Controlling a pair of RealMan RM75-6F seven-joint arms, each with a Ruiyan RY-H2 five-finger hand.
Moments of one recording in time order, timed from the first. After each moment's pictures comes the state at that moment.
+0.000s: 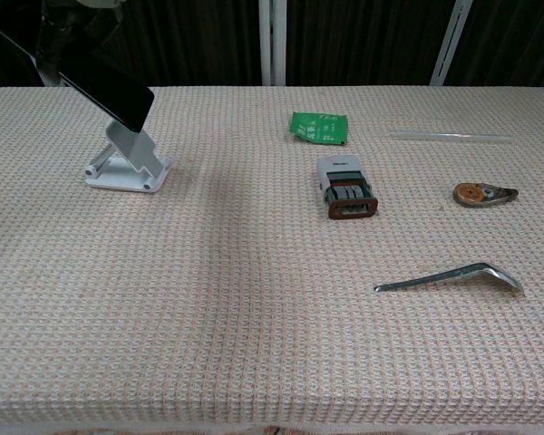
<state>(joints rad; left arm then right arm) -1.44 -1.35 -0.20 -1.92 -0.20 1.52 1.61 -0.05 -0.96 0.06 -1.33 -1.48 1.57 0.15</state>
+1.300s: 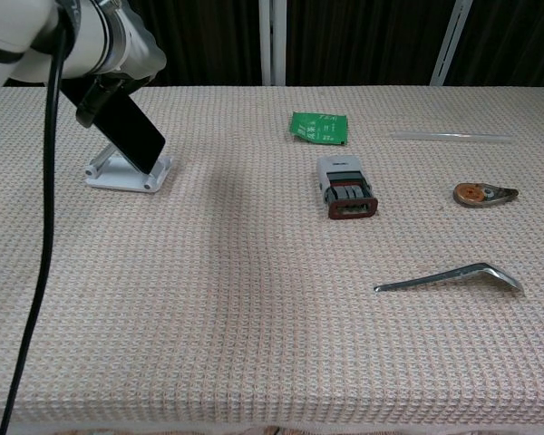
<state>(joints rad) -1.43 -1.57 -0.21 -1.64 -0.19 1.41 1.81 -0.07 -0.98 0.06 -1.26 -1.46 1.55 0.22</state>
